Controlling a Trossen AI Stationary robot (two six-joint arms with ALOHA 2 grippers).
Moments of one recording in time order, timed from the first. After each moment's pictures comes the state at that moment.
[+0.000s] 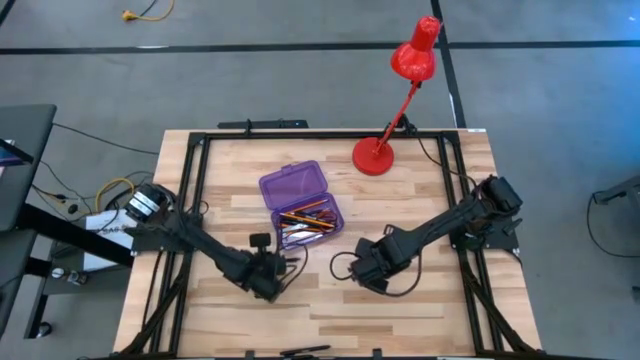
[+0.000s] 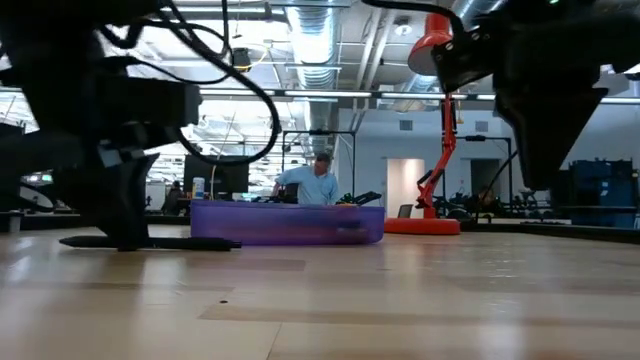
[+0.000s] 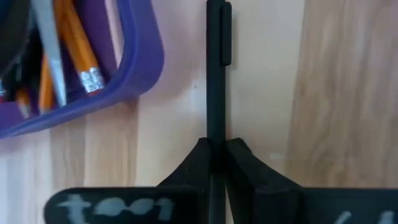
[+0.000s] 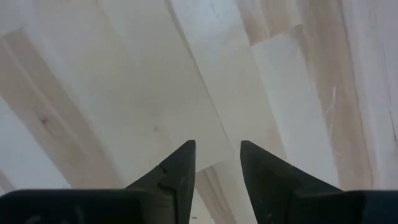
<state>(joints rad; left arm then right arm) -0.53 1.79 0.96 -0.65 -0.41 -0.56 0.43 1.81 1.28 -1.09 0.13 0.79</state>
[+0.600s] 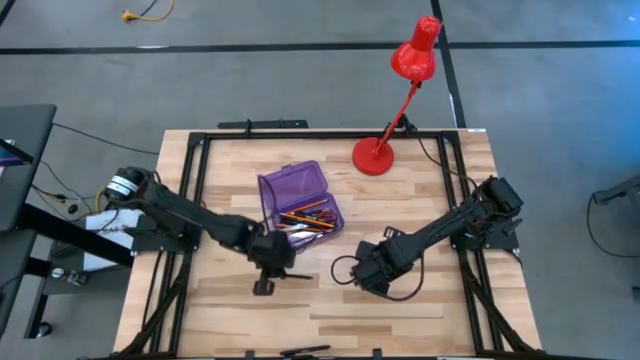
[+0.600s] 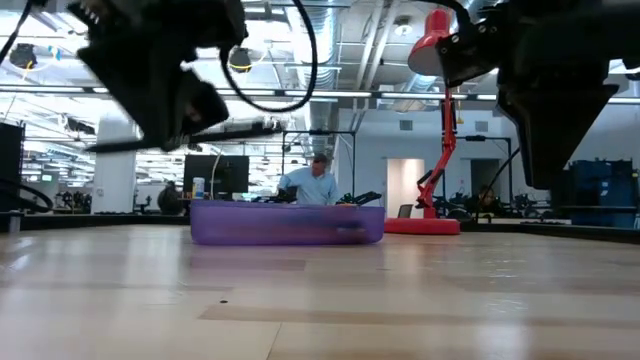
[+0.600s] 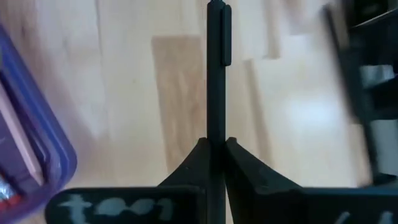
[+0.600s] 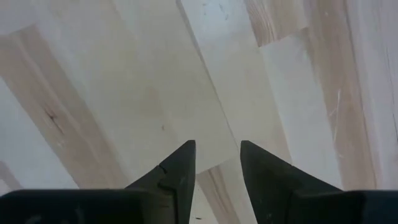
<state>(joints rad) -0.31 1.55 0.96 -0.45 0.17 -0.28 0.46 1.81 1.28 -1.08 0.14 0.79</state>
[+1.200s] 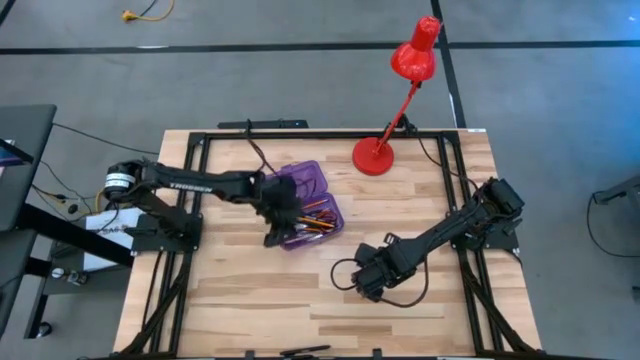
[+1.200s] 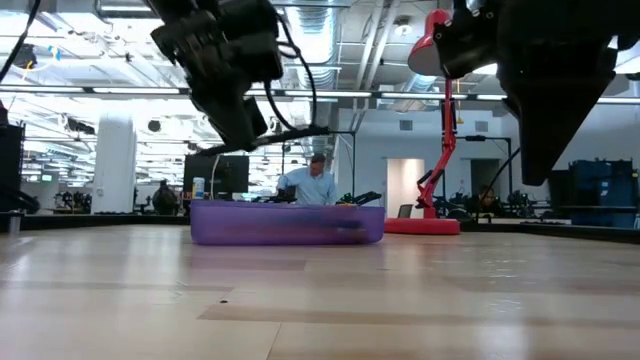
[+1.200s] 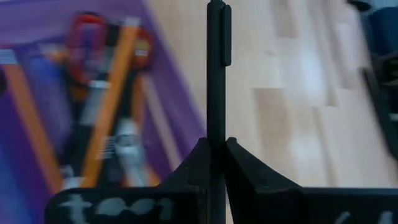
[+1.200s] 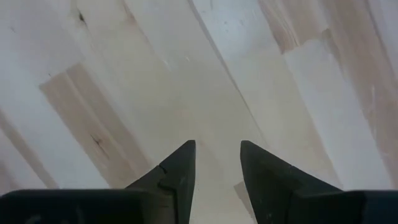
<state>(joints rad) 0.12 1.51 0.96 -0.45 0.40 0.03 0.49 1.81 1.28 -0.99 0.16 0.95</state>
